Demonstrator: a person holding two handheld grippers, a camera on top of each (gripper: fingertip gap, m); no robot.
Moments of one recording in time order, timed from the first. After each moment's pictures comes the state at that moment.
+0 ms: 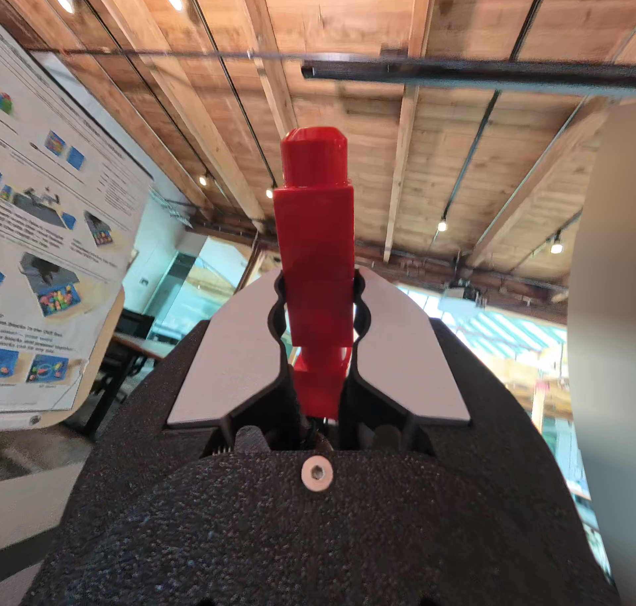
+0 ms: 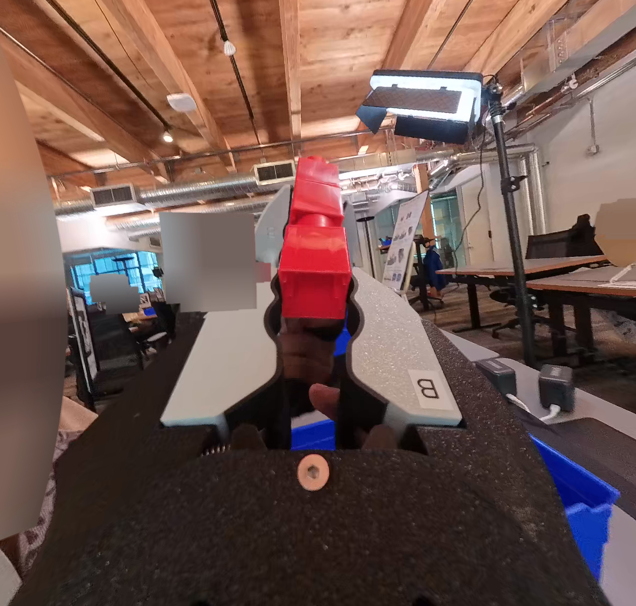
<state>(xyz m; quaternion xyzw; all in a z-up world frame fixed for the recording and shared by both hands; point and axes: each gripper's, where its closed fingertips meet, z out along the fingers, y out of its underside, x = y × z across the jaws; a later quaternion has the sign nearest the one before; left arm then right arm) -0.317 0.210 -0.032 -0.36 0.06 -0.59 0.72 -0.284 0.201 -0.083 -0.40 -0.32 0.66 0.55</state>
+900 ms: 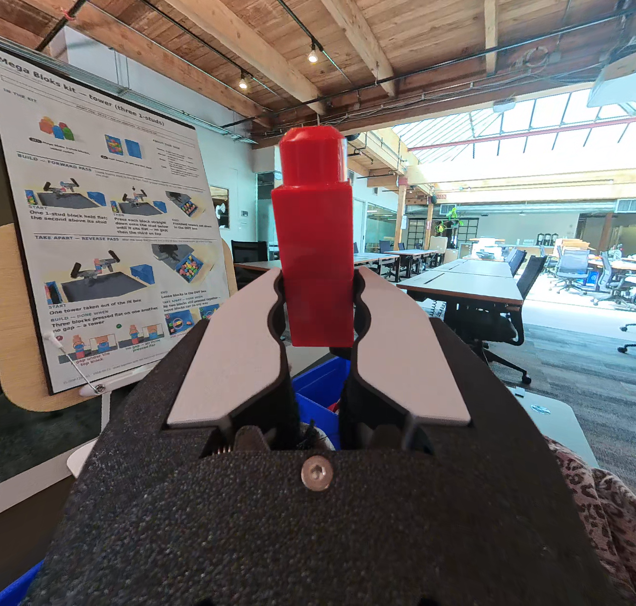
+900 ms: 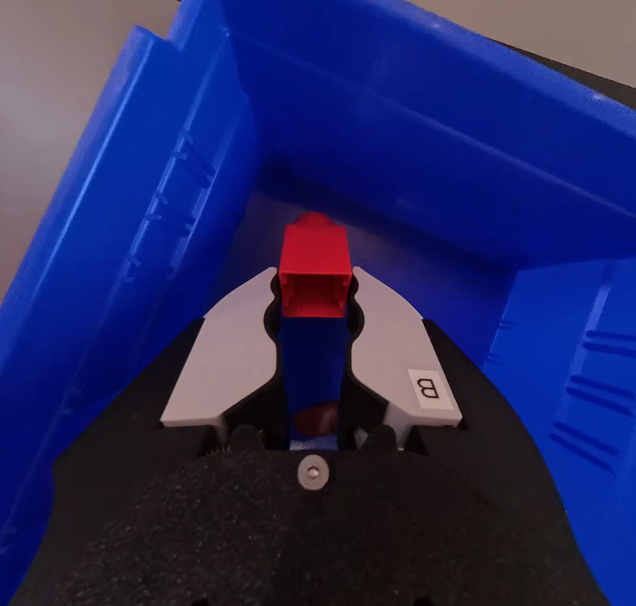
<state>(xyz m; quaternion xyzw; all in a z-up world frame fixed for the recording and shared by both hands) -0.317 0.223 -0.066 -0.51 0.21 -0.35 0.75 -0.066 0.398 -0.395 -0.93 -0.21 0.03 0.30</state>
